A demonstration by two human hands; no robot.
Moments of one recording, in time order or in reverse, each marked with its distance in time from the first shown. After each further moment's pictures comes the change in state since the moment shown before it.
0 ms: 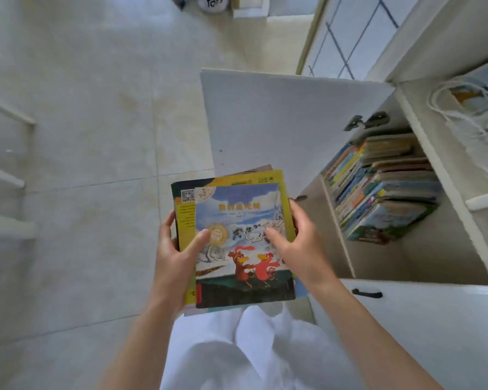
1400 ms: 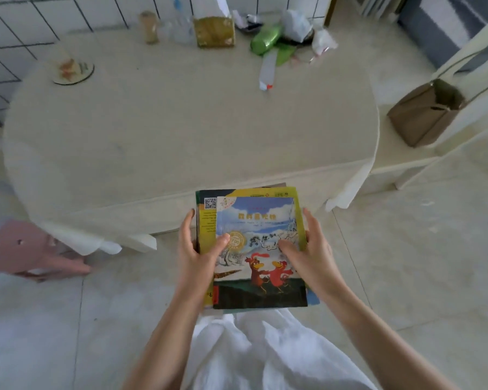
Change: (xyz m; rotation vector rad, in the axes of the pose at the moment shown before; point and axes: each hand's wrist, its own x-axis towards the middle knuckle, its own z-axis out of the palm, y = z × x) left_hand -0.069 0.017 -0.675 -0.559 1.404 0.084; right_hand -0.083 -0.241 0.808 -0.550 -1.319 -0.336
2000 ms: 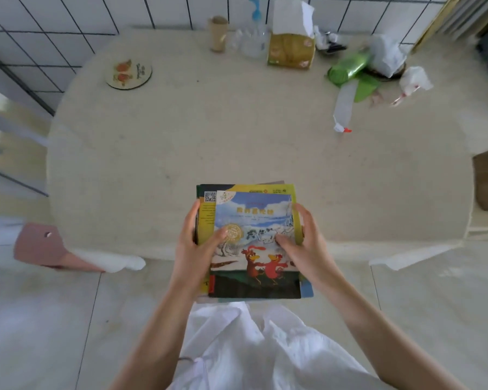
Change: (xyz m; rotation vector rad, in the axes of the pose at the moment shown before) left_hand 0.201 0.037 -0.090 -0.103 0.087 -0.006; right_hand 0.185 -0.106 0.129 -0.156 -0.241 -0.045
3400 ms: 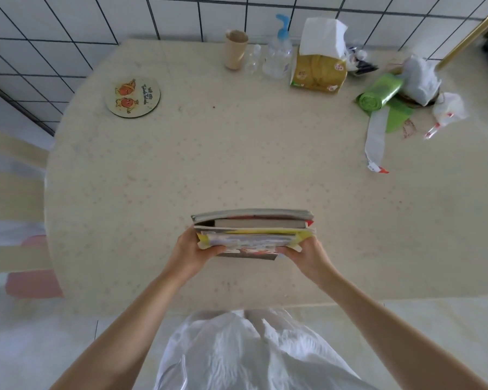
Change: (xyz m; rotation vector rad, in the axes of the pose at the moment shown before) left_hand 0.206 0.002 -0.086 0.404 -0.199 0.075; right_hand 0.179 -0.015 0.060 -0.286 -0.026 -0.166
